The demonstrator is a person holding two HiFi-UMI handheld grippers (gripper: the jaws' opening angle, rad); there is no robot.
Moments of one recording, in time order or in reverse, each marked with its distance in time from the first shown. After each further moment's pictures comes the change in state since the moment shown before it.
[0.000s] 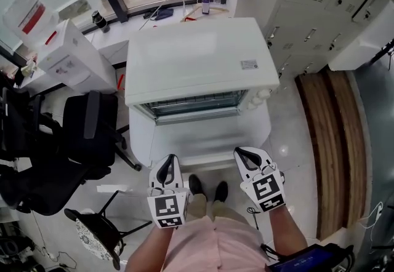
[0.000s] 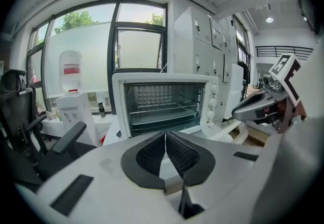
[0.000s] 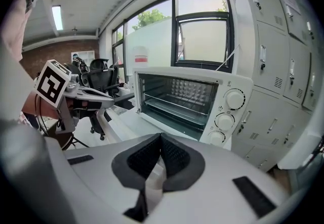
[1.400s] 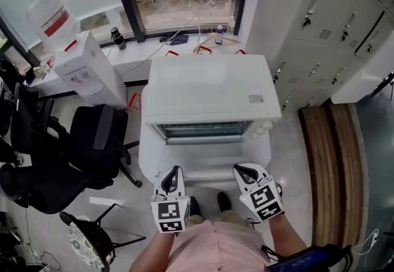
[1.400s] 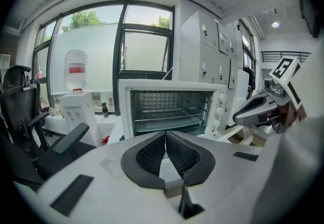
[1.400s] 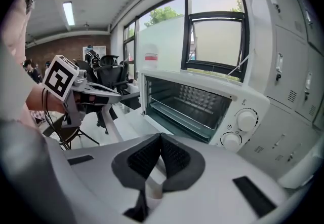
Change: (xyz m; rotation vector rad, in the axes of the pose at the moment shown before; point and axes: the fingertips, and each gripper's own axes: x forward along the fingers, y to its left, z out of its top) left arm 0.006 0.014 0.021 -0.065 -0.028 0.035; right arm 0.010 0.000 0.026 -0.107 0.024 0.082
